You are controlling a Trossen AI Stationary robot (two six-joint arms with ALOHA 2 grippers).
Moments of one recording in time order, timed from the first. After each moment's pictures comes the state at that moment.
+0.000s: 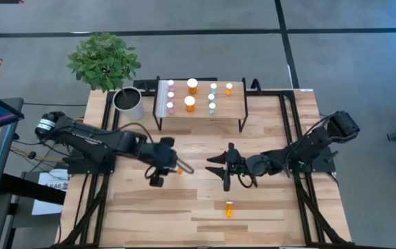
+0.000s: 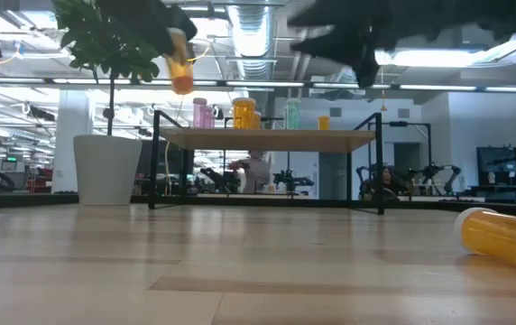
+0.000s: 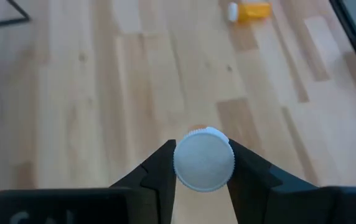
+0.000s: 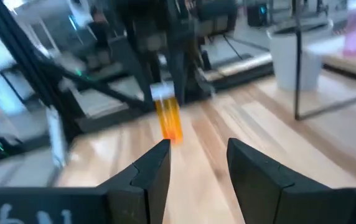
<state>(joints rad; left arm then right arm) -0.22 1.35 1.09 -0.64 -0.03 -0.01 0.36 1.50 0.67 0.71 0.49 0.36</state>
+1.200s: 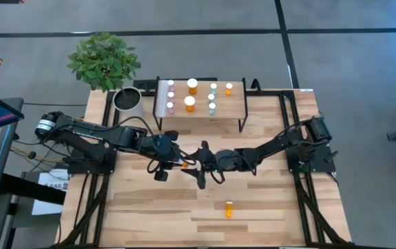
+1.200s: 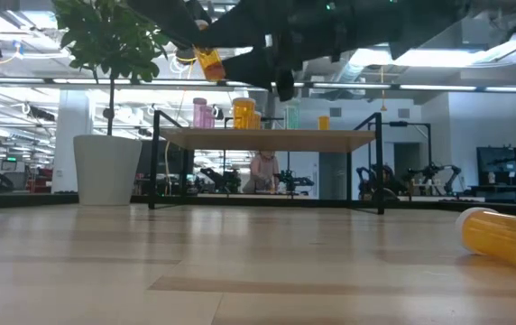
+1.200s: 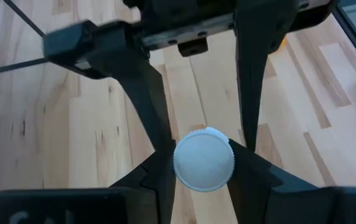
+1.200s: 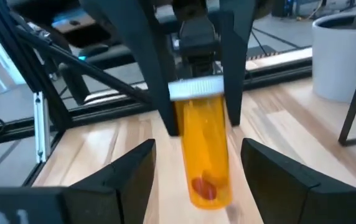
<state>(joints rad) -0.16 1.35 1.12 -0.56 -0.04 0.09 0.21 1.83 0.99 0.68 0.26 0.26</state>
